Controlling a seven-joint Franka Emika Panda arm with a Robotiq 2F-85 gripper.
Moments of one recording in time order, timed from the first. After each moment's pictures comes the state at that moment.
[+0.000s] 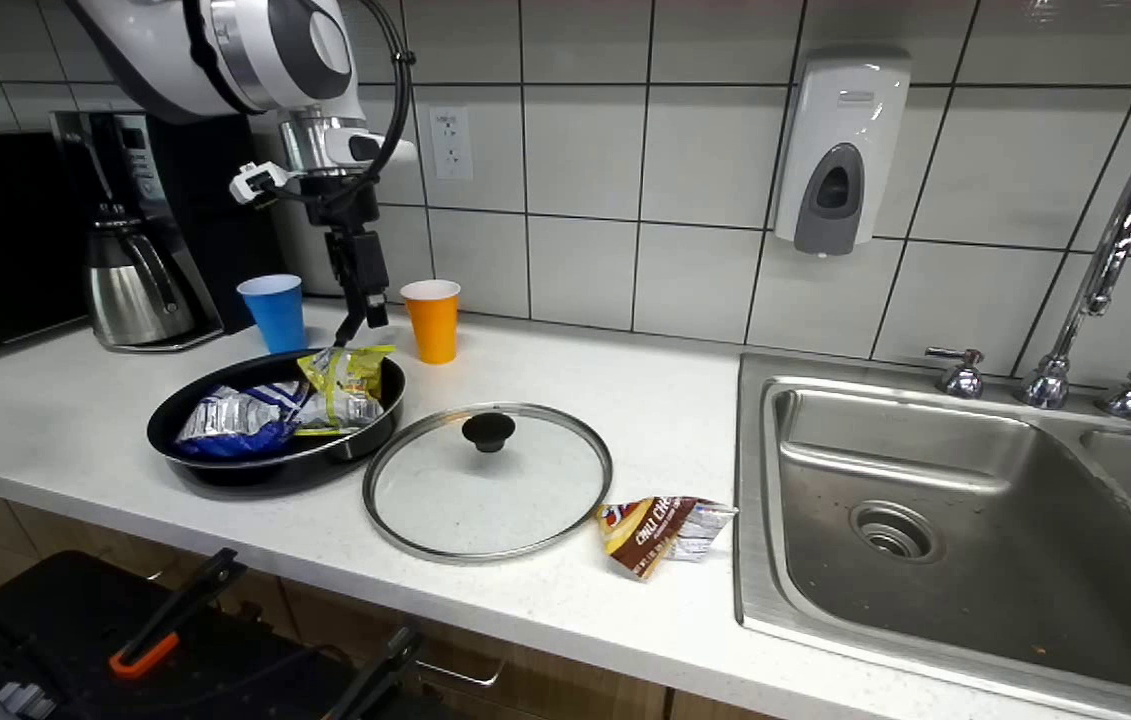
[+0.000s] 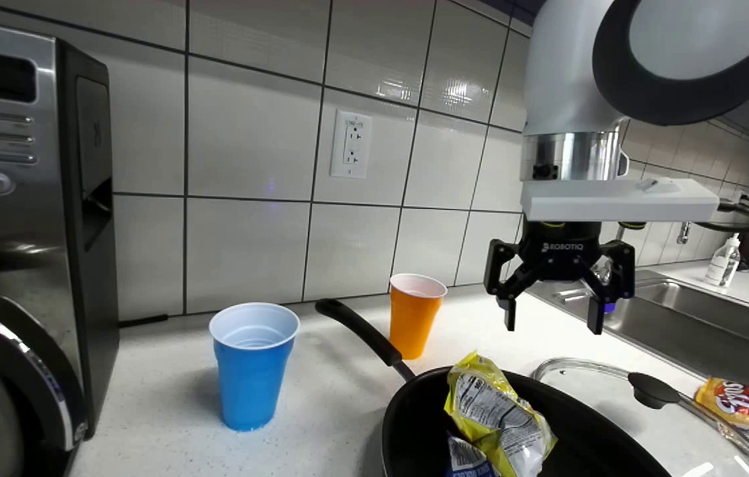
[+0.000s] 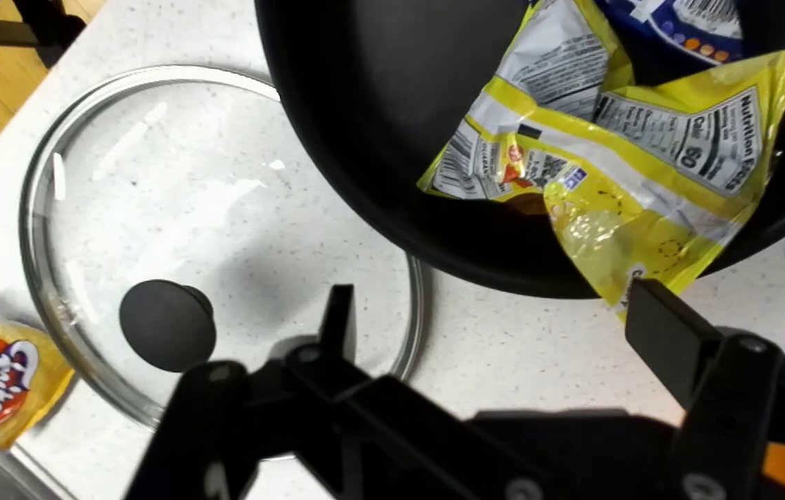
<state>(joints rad) 0.22 0.12 0.04 -2.30 -0.17 2.29 0.93</state>
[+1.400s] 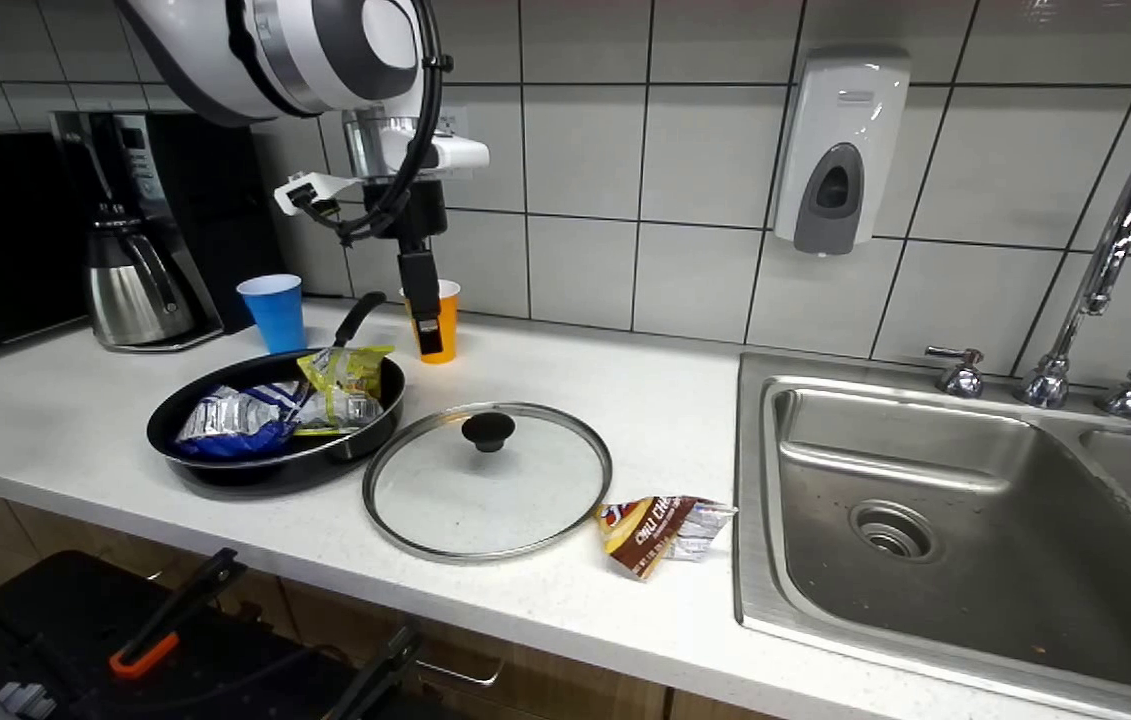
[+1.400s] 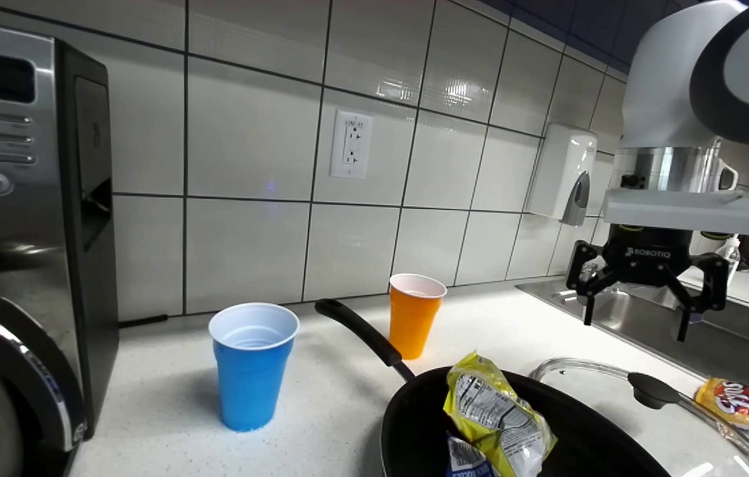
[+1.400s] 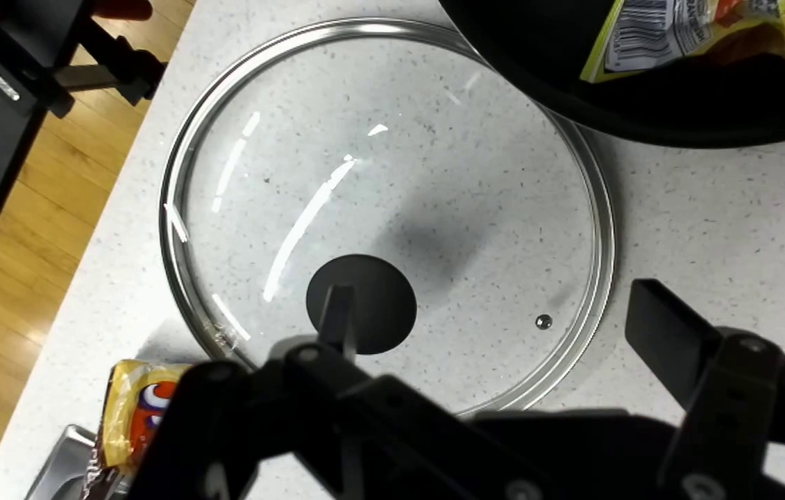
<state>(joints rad) 0.08 -0.02 -0.03 -2.48 -0.17 2.38 1.00</state>
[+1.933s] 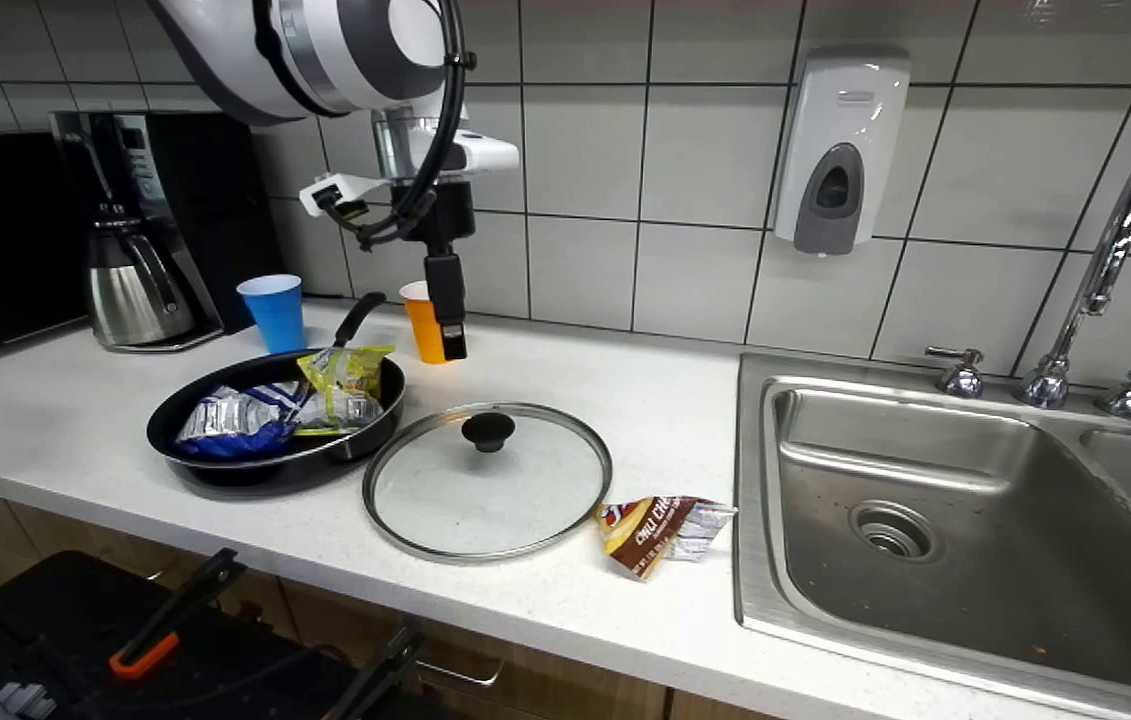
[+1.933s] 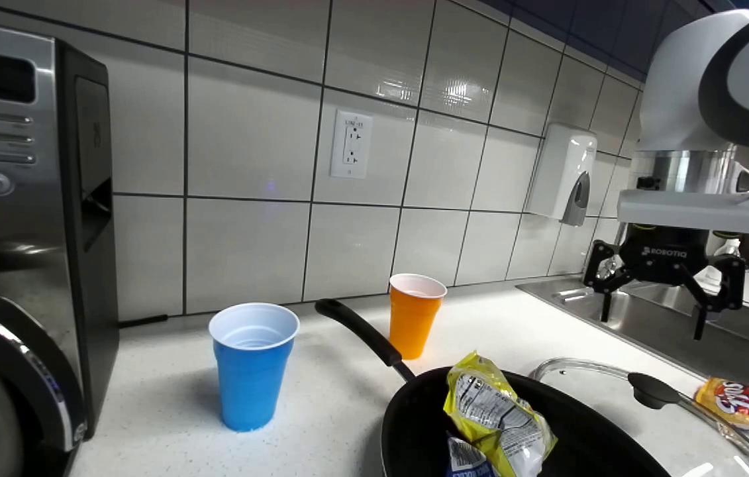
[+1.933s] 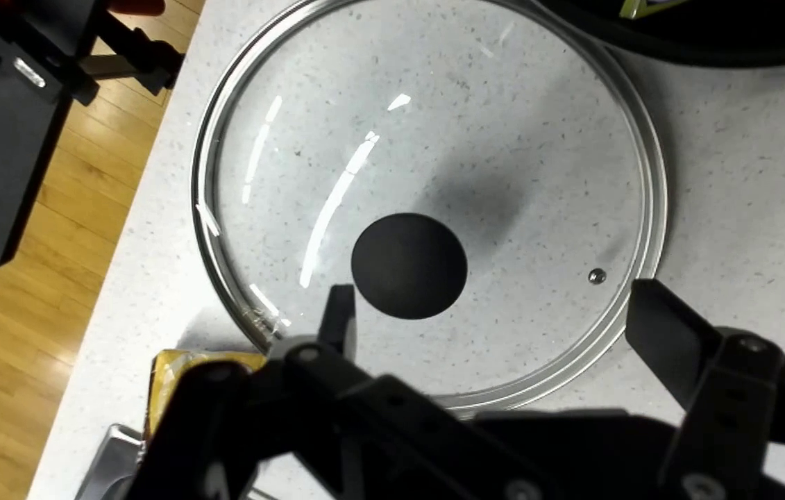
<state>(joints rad) 0.02 -0.03 -0.05 -2.49 -0.17 2.38 1.00</state>
